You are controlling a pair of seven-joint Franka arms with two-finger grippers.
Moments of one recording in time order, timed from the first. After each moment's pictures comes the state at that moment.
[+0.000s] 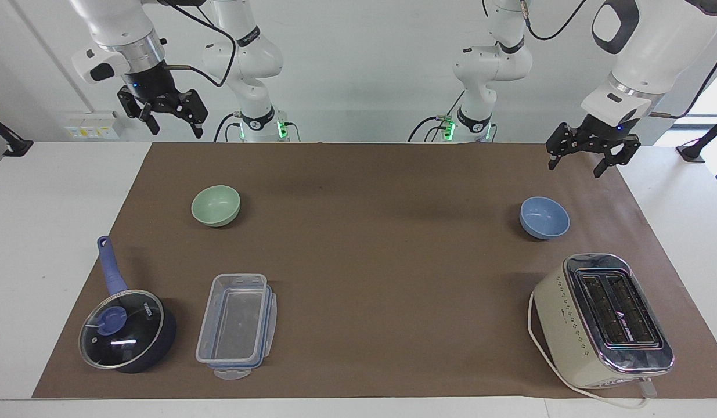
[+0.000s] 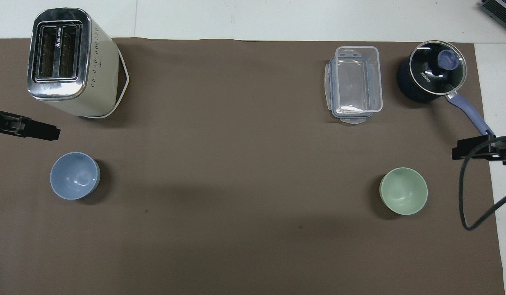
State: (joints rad) left arm -0.03 -0.02 -0.02 -1.63 -0.04 1.67 0.23; right arm -0.01 -0.12 -0.01 -1.64 0.00 1.52 0.11
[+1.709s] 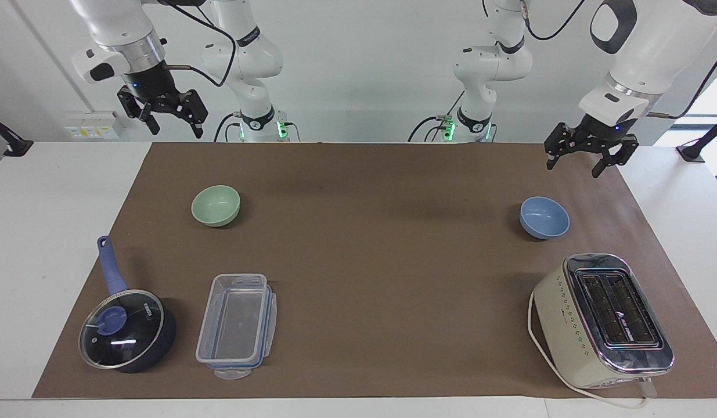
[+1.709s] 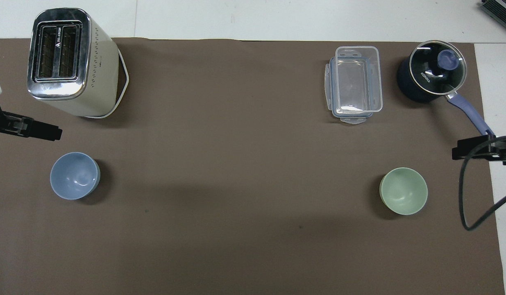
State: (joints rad) left arm -0.03 -0.02 -0.02 -1.63 -0.04 1.67 0.23; right arm -0.01 -0.12 -0.01 -1.64 0.00 1.52 0.11
